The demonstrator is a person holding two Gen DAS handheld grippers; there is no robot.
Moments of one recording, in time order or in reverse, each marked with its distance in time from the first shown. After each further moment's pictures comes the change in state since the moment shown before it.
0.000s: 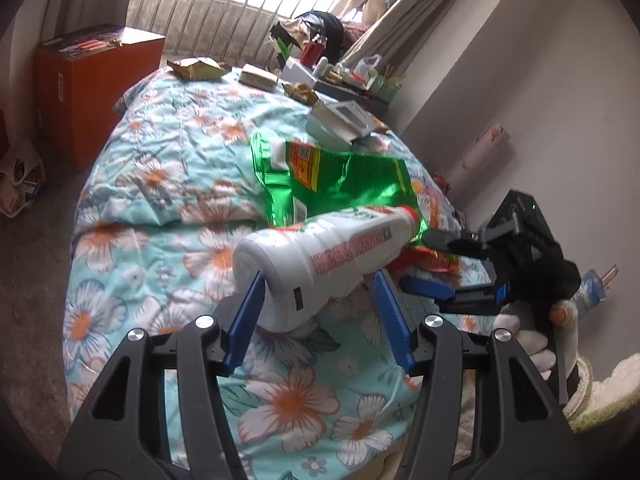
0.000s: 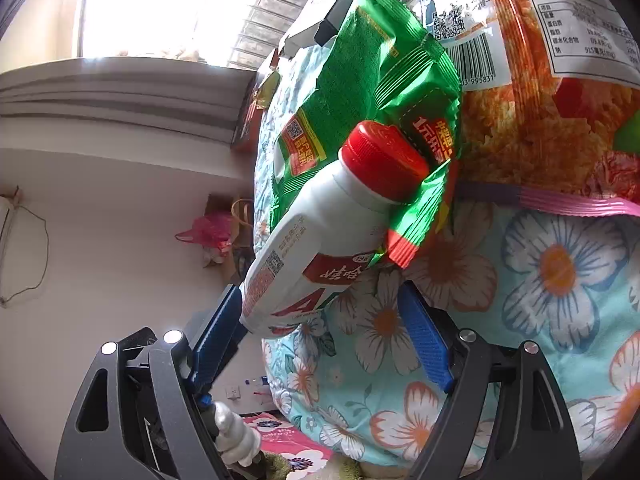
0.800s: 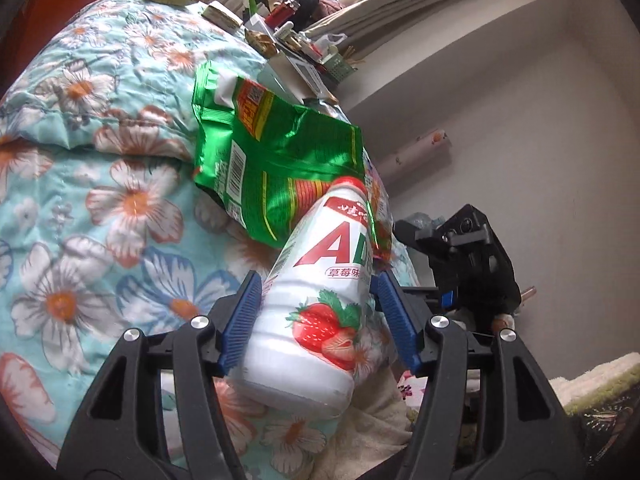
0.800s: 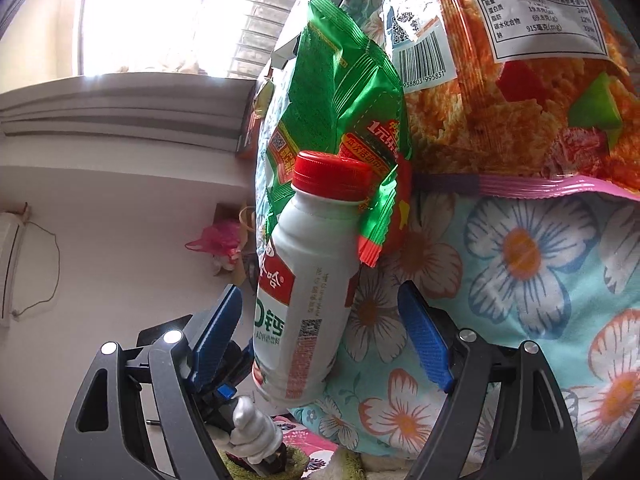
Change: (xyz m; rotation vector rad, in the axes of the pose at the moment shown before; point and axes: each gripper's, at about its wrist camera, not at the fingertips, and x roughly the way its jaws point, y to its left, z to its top) left arm 0.049 0.008 -0.021 -0.164 0.147 -0.329; right arm -0.022 -0.024 -0.003 0.039 -0.015 0.036
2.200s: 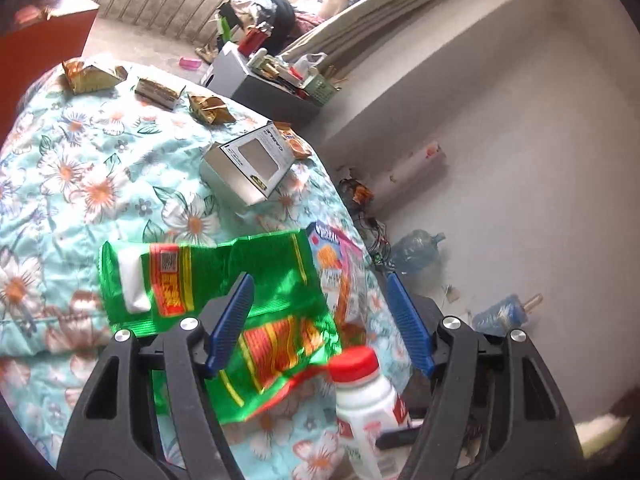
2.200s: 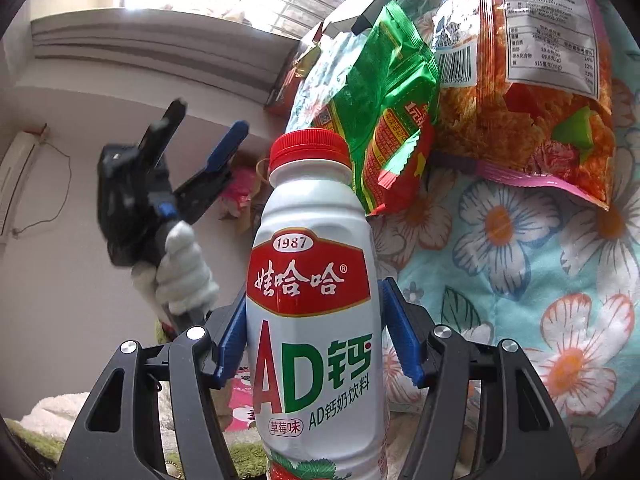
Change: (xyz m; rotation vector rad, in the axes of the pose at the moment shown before) left arm 0.051 -0.046 0.151 0.026 -0.042 0.009; right arm -0.022 0.006 0.004 -0.228 0.131 0.033
